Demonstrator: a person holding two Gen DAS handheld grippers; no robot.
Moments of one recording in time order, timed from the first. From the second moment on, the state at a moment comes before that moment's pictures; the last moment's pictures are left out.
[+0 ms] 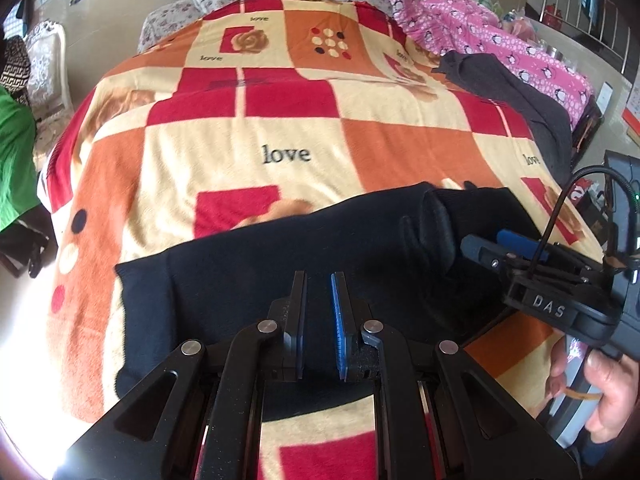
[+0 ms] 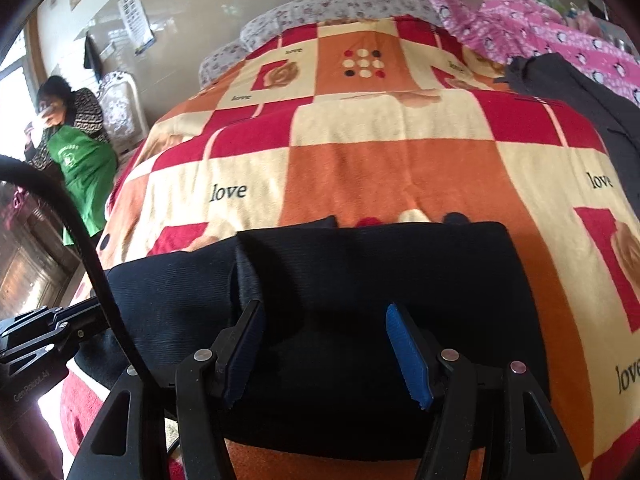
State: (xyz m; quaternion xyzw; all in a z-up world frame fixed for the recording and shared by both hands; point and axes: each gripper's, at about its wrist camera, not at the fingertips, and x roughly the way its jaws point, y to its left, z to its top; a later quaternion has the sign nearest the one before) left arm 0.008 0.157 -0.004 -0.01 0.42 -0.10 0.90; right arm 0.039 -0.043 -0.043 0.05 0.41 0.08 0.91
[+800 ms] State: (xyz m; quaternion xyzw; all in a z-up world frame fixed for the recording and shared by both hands) left arm 0.007 0.144 -0.017 -0.01 0.45 -0.10 0.89; right arm 0.035 -0.048 -0.045 0.03 0.41 0.08 0.91
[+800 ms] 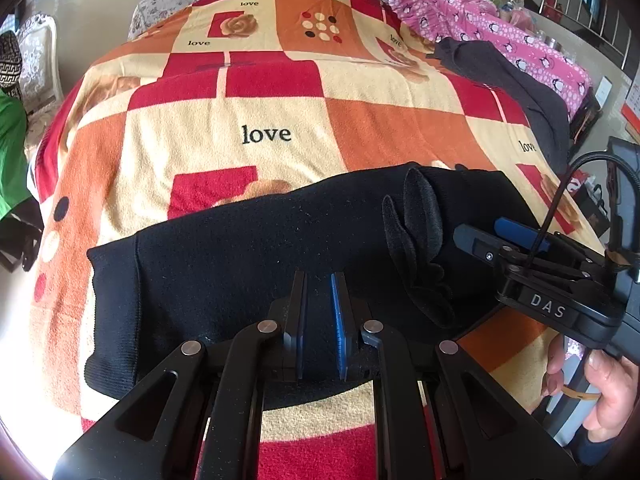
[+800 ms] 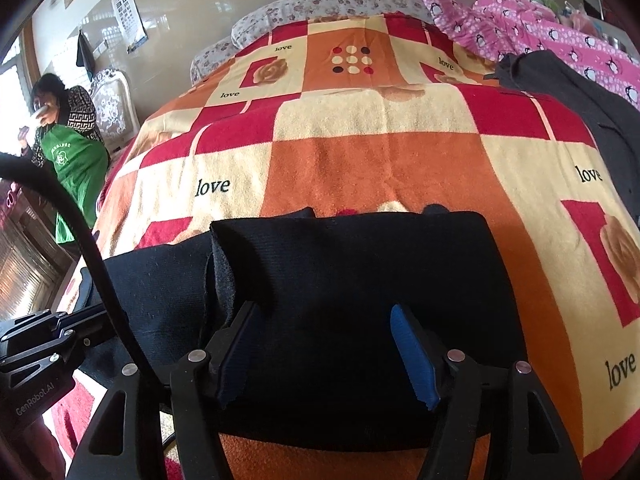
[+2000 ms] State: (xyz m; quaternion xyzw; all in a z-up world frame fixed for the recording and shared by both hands) left arm 0.015 0.120 -0.015 -0.01 0.45 -0.12 0.89; right arm 0.037 -0.054 -0.043 0.04 0.41 0.10 0.90
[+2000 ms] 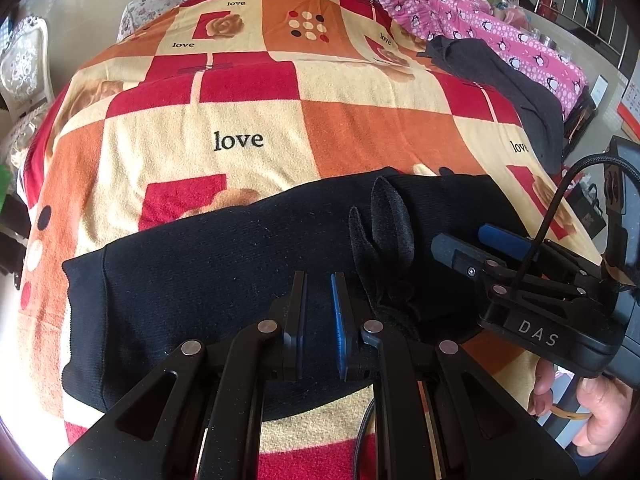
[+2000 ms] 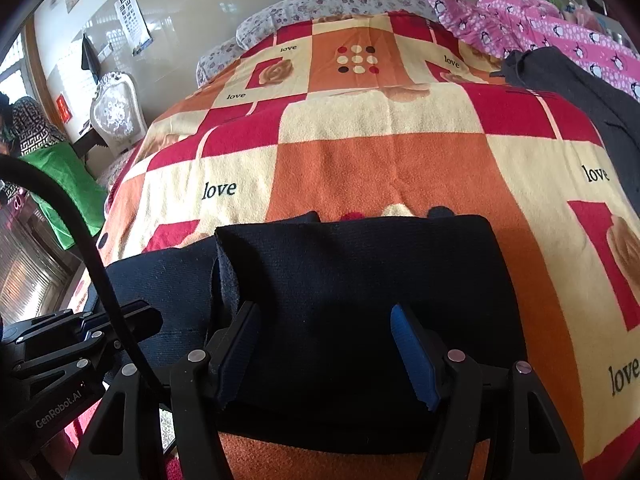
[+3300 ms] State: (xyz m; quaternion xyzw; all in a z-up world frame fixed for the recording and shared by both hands) left arm -0.042 0.274 -0.054 -0.24 0.42 0.01 0.87; right arm 0.130 0.208 -0.072 -0.18 0.44 0.54 0.70
